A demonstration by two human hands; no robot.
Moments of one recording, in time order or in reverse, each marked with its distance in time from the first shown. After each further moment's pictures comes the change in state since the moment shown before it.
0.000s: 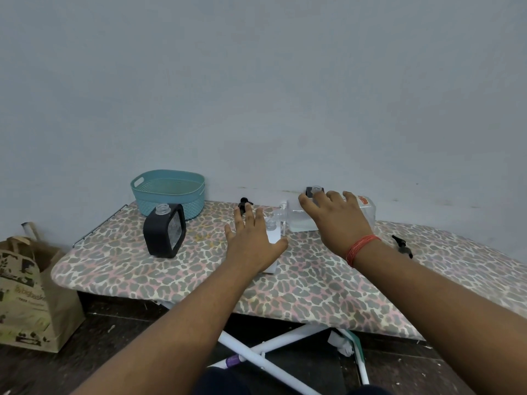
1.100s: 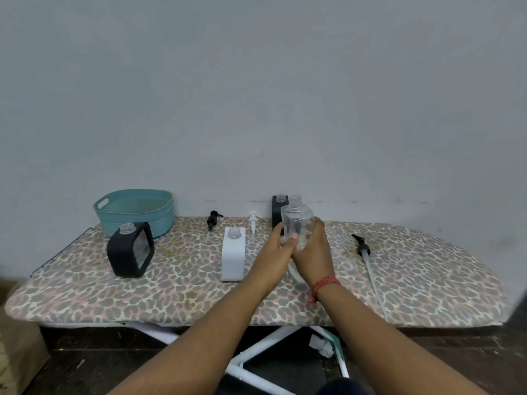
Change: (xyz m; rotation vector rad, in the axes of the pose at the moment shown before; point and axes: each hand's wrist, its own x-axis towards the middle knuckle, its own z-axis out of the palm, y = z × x) left_hand -0.049 0.103 0.001 -1.070 -0.299 0.046; right_hand -0.056 -0.020 0.041 1.321 0.305 0.689
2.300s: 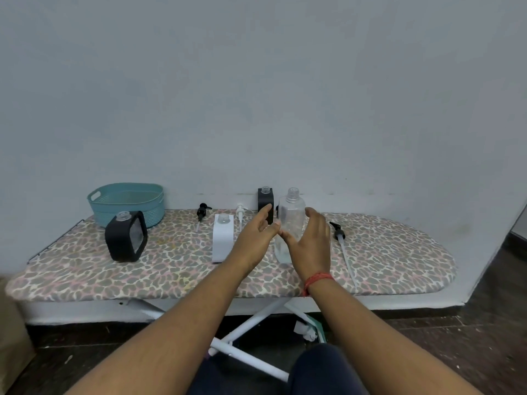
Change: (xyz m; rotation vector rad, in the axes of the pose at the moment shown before) left_hand -0.042 0.024 -0.009 -0.036 0.013 0.117; right_hand -0.051 -0.020 -0.038 -0.342 0.211 -0.147
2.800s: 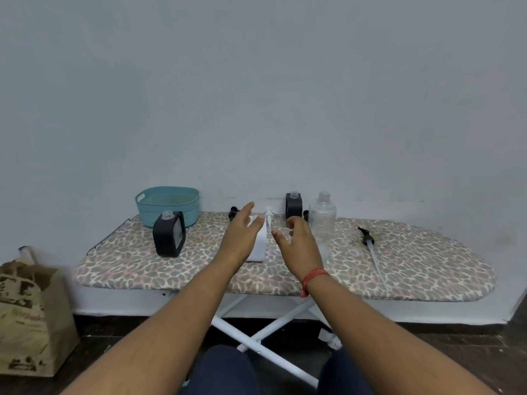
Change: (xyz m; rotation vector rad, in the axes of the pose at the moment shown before) left_hand -0.028 0.003 -0.086 0.084 0.243 0.030; right_hand -0.020 -0.059 0.045 0.154 -0.282 -0.038
